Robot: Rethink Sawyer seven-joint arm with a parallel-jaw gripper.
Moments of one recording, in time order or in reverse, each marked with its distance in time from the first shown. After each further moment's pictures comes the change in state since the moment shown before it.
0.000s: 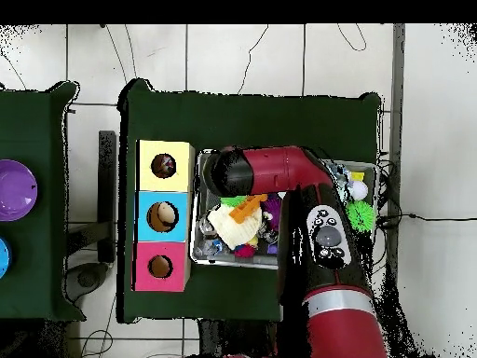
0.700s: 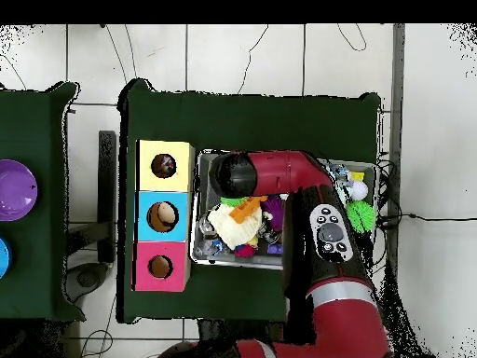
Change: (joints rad) arm -0.022 0.044 0.012 0.003 0.011 0.021 0.000
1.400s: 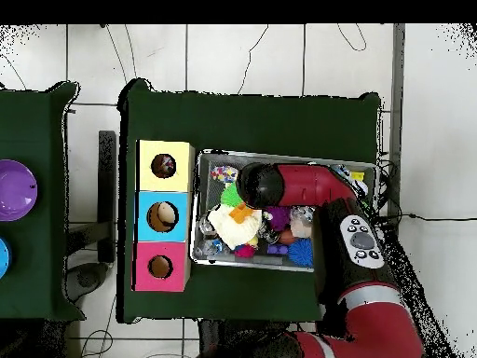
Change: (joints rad) arm -0.126 0.025 0.042 0.071 -0.001 -0.013 0.000
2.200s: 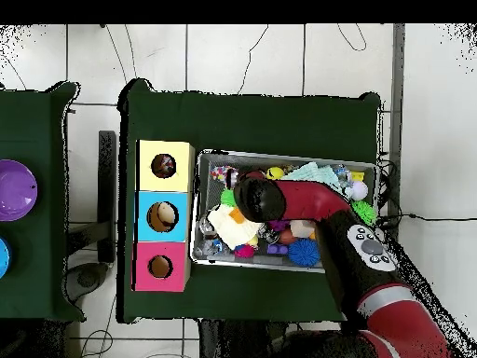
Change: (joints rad) arm -0.126 0.009 0.183 0.143 -0.037 -0.250 0.000
